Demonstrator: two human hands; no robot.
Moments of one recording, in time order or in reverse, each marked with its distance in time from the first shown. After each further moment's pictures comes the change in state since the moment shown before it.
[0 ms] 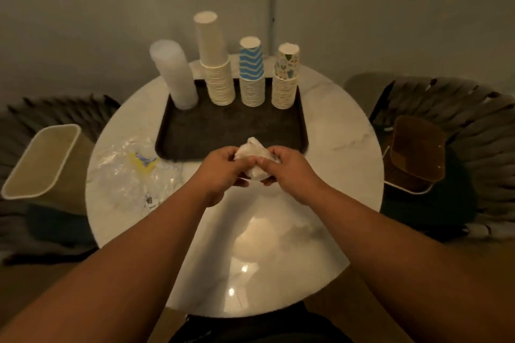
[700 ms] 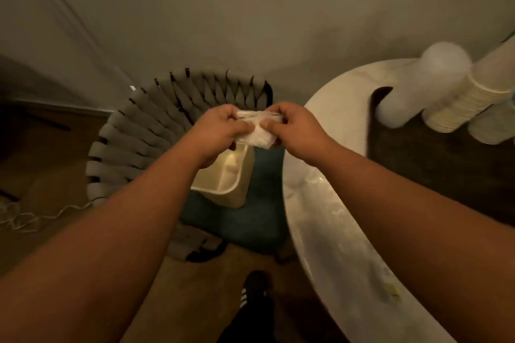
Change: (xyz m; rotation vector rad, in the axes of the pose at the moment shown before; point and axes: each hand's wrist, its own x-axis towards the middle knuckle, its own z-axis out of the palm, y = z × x) left_hand 0.030 -0.066 -0.500 0.079 0.276 0.036; right_hand 0.206 -0.174 0.436 -0.168 -0.238 -0.188
